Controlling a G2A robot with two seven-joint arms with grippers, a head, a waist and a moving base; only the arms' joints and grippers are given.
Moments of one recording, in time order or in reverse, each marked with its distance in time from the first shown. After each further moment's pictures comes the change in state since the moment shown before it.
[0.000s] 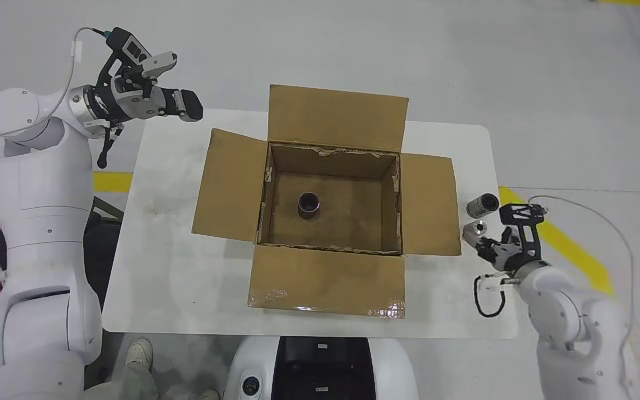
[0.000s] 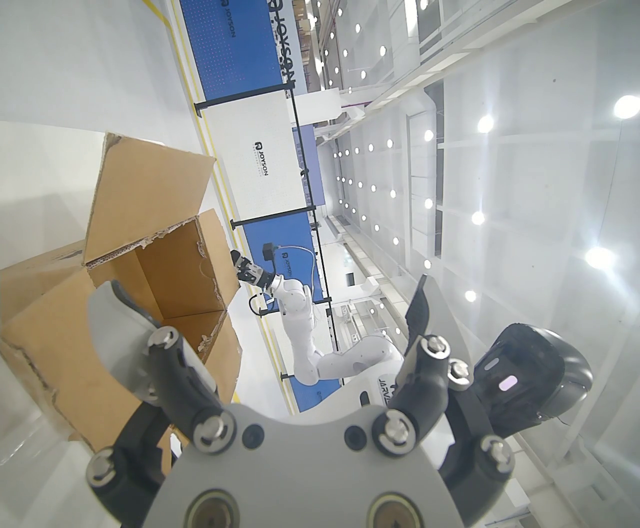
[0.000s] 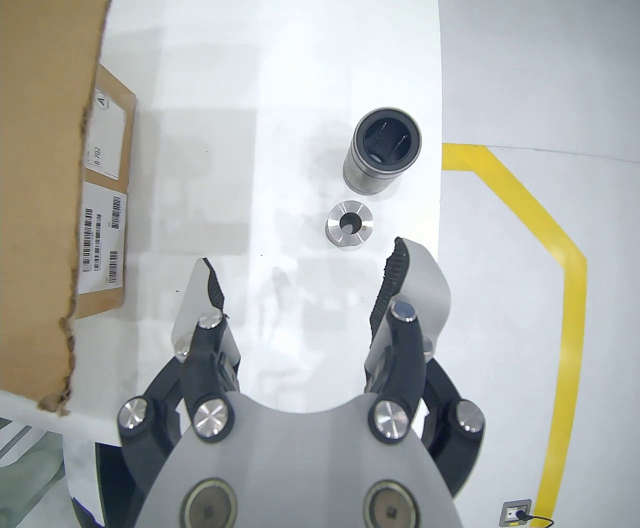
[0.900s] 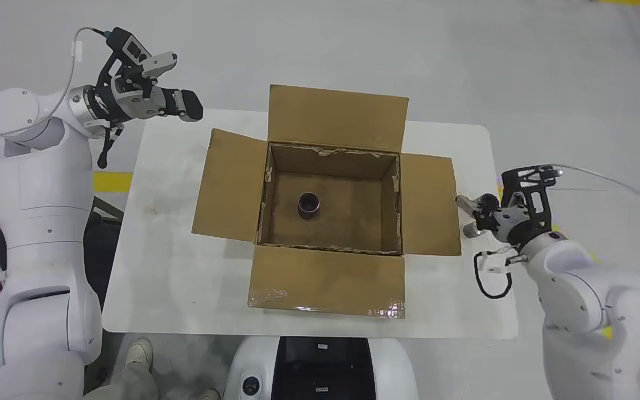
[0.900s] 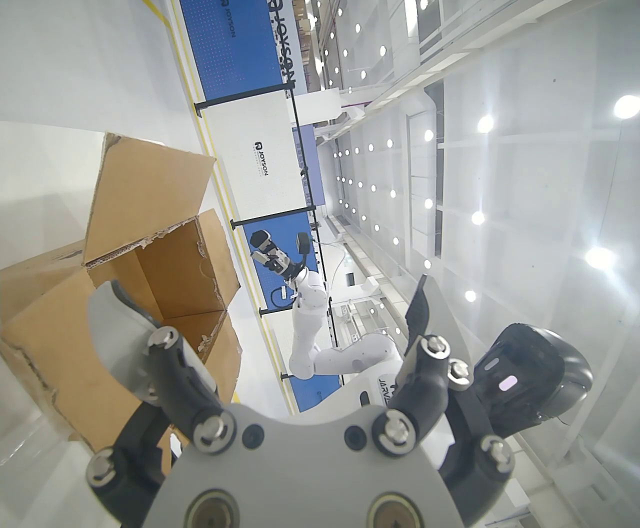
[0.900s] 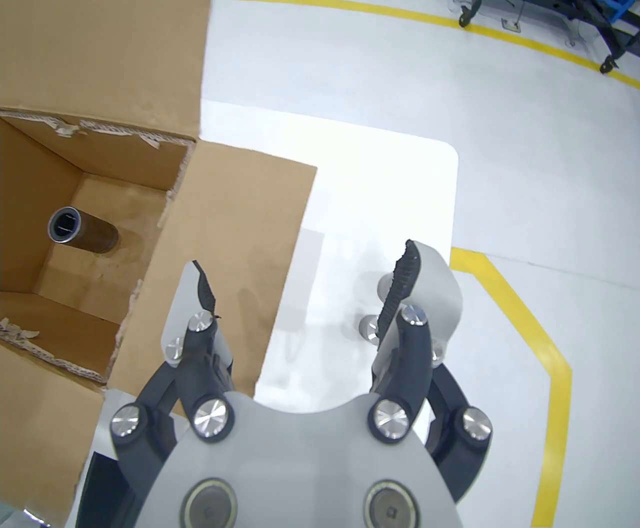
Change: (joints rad) left arm 0.000 0.000 0.000 0.000 0.000 0.000 0.000; right arm 0.099 -0.009 0.001 -0.174 0.011 -0.074 0.043
